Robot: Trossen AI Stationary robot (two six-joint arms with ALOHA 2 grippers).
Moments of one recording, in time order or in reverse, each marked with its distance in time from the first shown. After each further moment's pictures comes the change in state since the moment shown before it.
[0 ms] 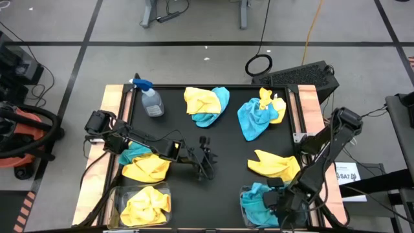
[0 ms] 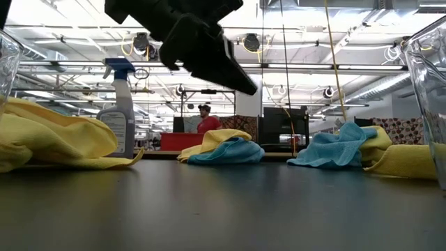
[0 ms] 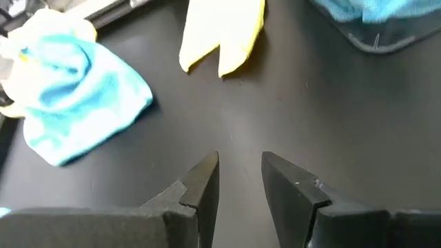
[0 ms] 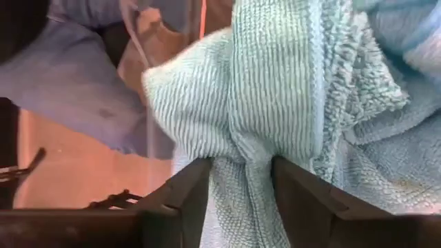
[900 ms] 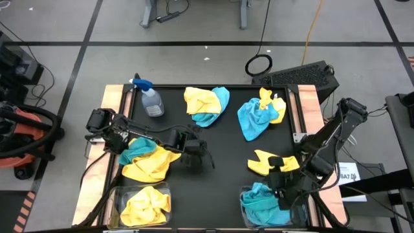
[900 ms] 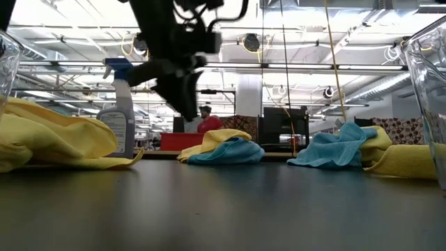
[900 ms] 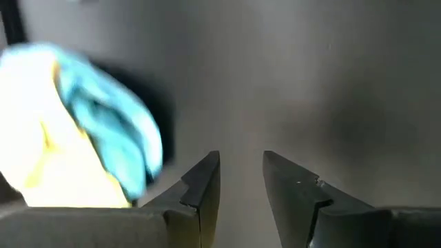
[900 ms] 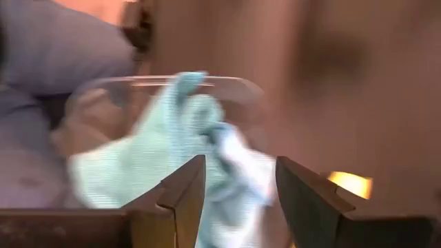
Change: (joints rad) left arm 0.087 0.000 0.186 -0.770 -0.136 -0.041; right arm -0.051 -0.207 0.007 -0.148 0.365 -0.195
